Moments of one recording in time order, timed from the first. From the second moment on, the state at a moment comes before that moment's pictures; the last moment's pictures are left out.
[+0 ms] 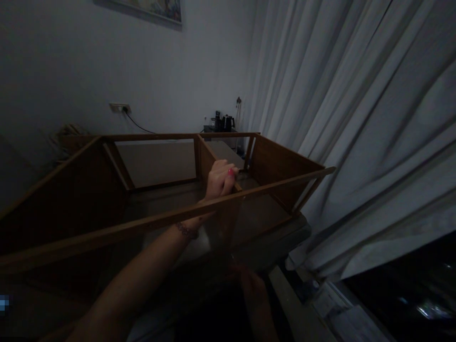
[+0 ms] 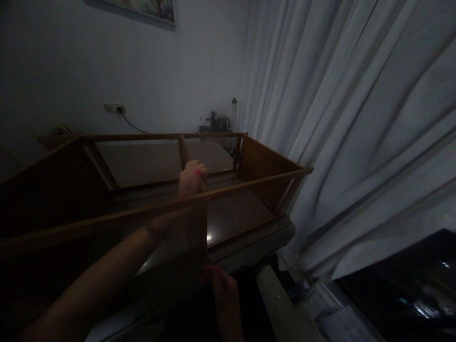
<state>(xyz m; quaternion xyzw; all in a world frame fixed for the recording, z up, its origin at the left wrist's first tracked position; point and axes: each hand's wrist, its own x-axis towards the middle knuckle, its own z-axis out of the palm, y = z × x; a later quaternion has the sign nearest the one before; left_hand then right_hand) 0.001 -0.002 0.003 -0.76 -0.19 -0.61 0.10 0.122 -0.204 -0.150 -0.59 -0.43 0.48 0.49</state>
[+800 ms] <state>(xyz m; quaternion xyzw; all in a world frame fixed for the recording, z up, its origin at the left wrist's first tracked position) 0.002 -0.005 0.004 -0.76 -0.21 -0.60 0.10 0.138 -0.197 -0.177 -0.55 -0.58 0.28 0.53</state>
